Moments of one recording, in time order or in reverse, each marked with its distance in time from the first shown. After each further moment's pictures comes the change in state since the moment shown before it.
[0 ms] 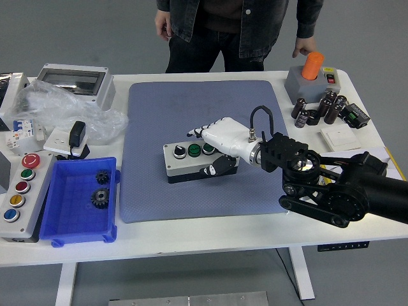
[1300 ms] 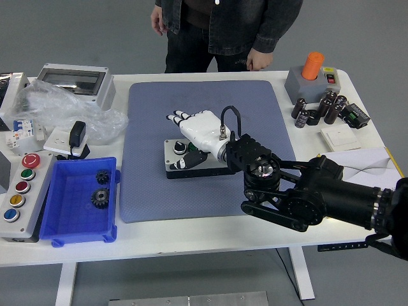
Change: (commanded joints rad) left arm -0.003 0.000 0.007 0.000 0.001 -0.016 -0.005; right arm 0.001 0.213 0.031 -0.138 -0.076 -0.031 -0.223
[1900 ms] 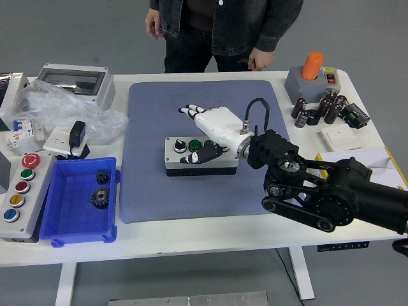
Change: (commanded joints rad) left arm 0.002 -0.003 -0.012 0.000 0.003 -0.009 -0.005; right arm -0.086 -0.211 0.155 0.266 0.061 0.000 0.020
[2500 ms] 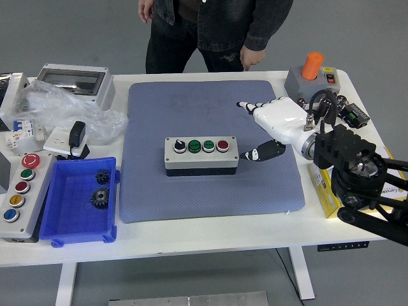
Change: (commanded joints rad) left arm 0.003 0.009 0.014 0.002 -0.017 0.008 -0.007; right arm -0.040 -0.373 0.064 0.433 -0.076 0.295 -0.184
